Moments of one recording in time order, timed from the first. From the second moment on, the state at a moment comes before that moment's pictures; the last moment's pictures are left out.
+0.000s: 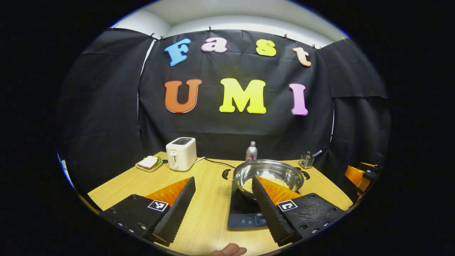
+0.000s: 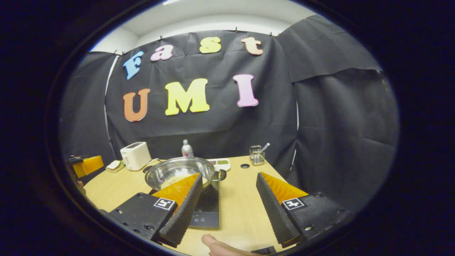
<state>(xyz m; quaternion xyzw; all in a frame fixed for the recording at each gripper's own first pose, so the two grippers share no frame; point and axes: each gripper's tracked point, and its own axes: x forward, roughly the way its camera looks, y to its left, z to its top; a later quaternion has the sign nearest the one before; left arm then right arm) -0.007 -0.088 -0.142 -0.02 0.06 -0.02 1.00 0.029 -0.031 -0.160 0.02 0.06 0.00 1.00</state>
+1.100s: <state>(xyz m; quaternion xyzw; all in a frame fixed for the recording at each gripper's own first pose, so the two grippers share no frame) -0.136 -0.045 -0.028 0.00 -0.07 -0.01 1.00 -0.116 -0.037 -0.033 -0.05 -0.09 -0.02 1.00</state>
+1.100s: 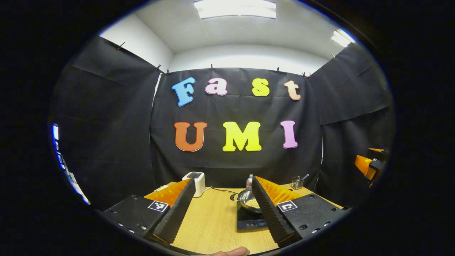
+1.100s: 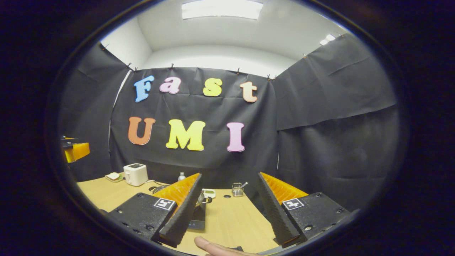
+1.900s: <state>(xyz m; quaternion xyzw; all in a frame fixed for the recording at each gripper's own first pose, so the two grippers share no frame) -0.139 -0.063 -0.038 0.03 -0.06 -0.03 1.00 -0.124 -0.035 -0.034 -0.04 -0.08 -0.01 1.00</state>
